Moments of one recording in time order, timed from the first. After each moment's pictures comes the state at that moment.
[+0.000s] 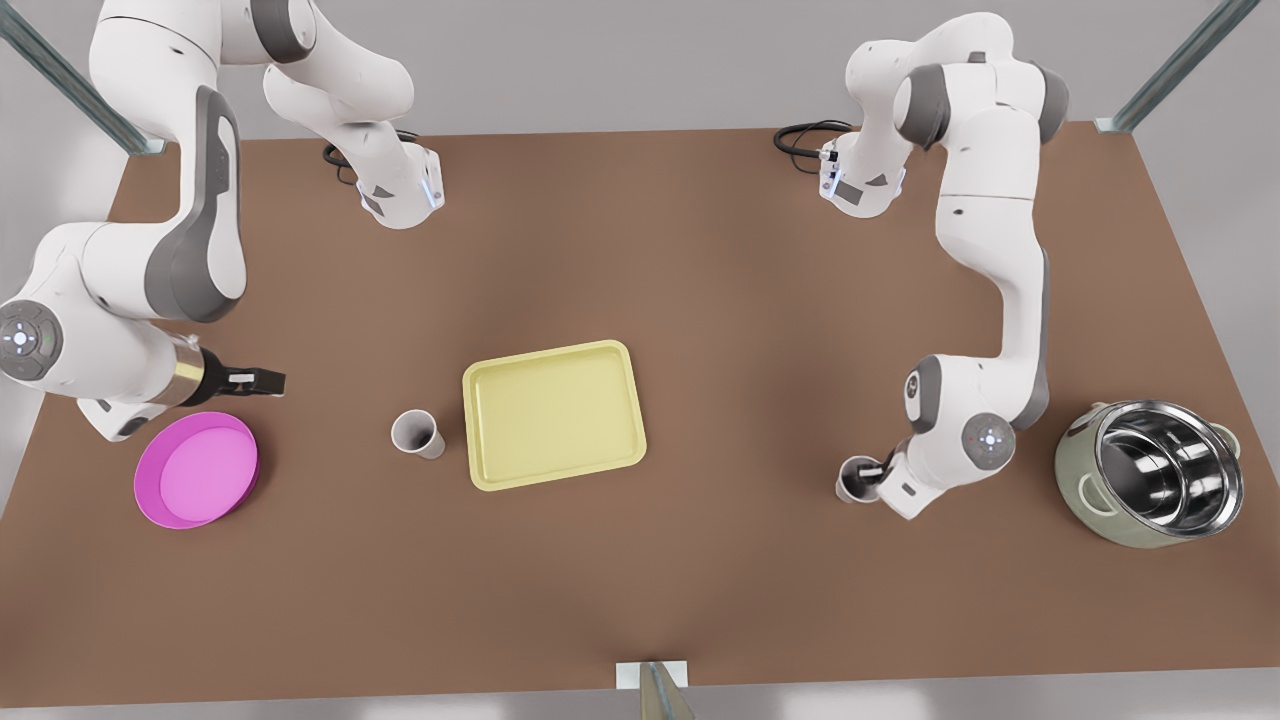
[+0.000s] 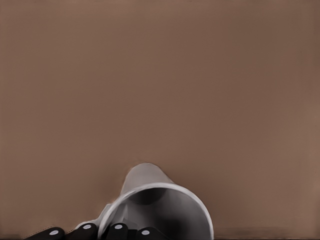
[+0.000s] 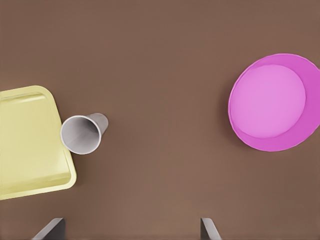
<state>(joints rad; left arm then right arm) -0.22 0.67 0.07 -1.51 -0.14 2.12 -0.07 0.00 0.28 -0.04 -1.44 0.01 1.50 -0.02</state>
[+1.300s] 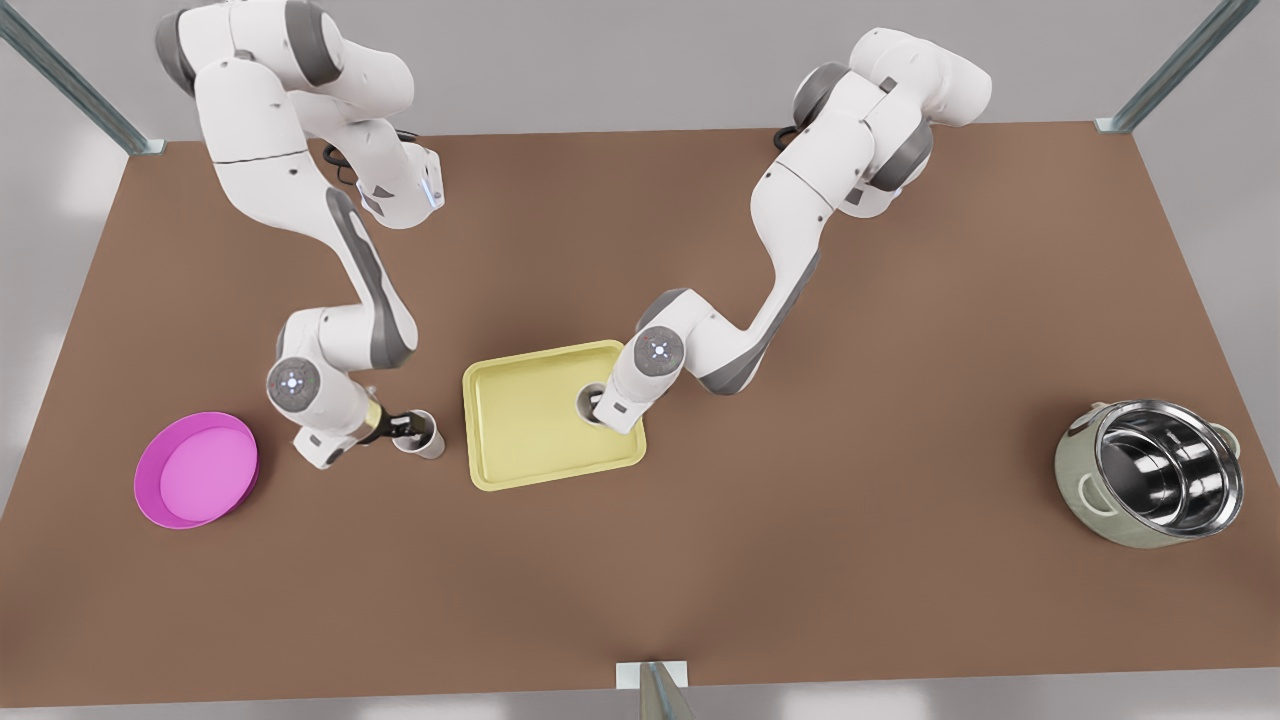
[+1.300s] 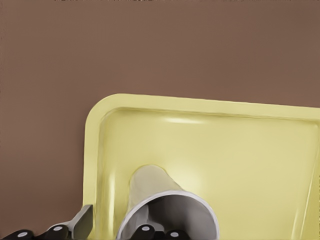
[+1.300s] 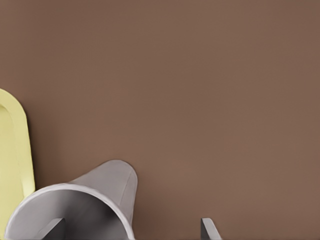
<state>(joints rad) -0.61 0.90 -0.21 -1.22 -0.05 2.16 -0.95 0.17 0.41 -0.03 -2.00 0.07 2.34 0.01</state>
